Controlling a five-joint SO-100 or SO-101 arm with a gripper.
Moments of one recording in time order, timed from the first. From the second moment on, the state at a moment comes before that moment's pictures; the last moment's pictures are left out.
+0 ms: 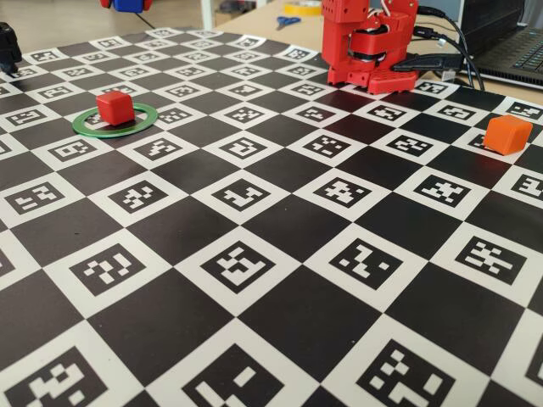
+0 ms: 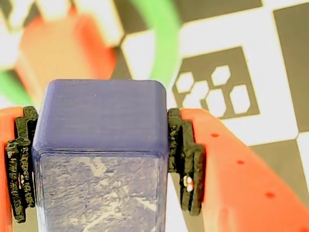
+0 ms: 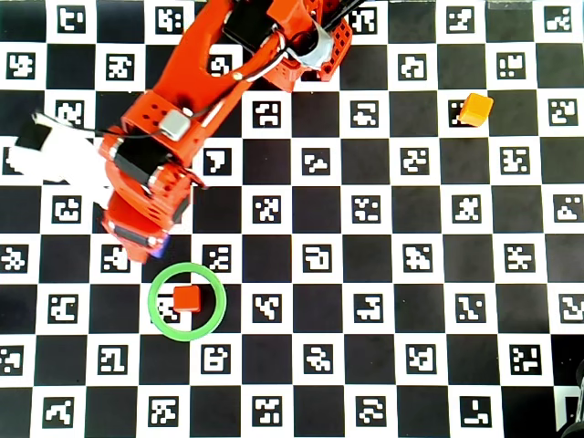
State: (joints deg) arm 31.6 74.2 58.6 90.8 -18.8
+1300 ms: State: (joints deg) arm 24.5 62.7 60.4 78.8 -32.6
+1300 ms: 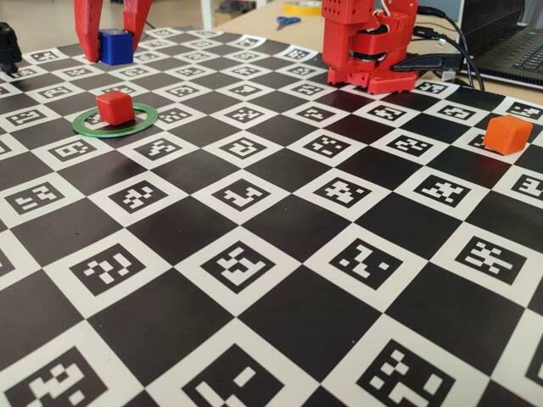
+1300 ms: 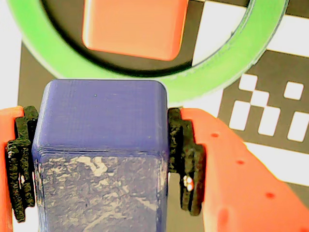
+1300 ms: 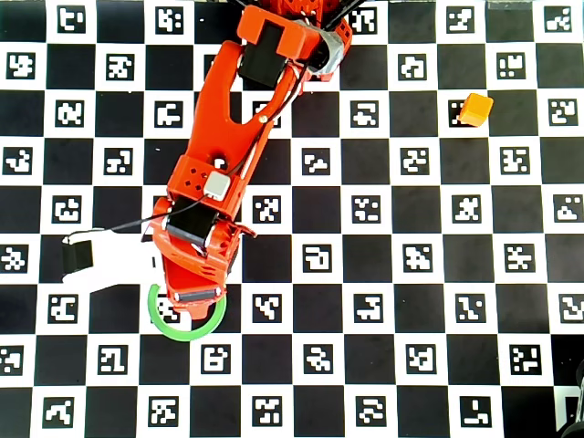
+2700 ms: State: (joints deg) arm 27.0 59.6 67.4 69.4 -29.9
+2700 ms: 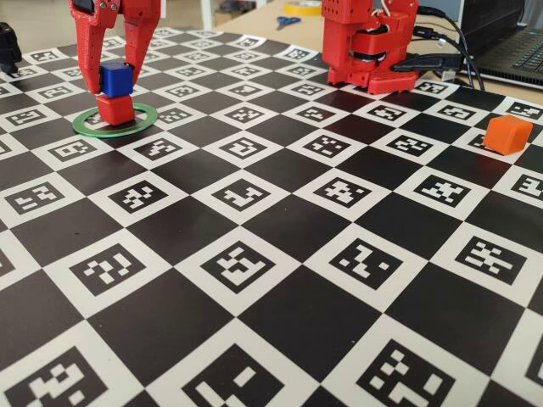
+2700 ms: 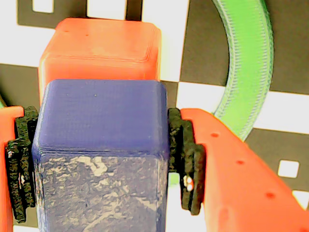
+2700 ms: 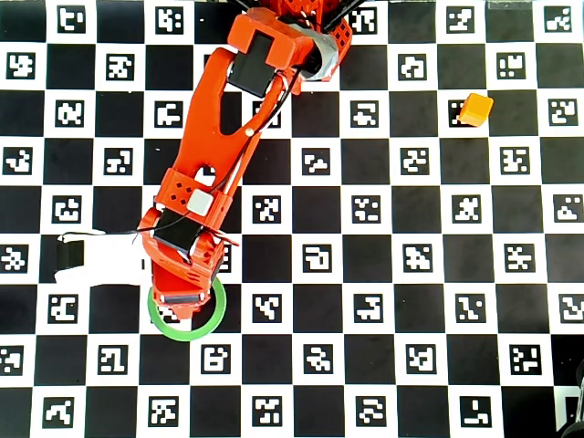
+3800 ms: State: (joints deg) arm 27.0 59.6 67.5 71.4 -26.0
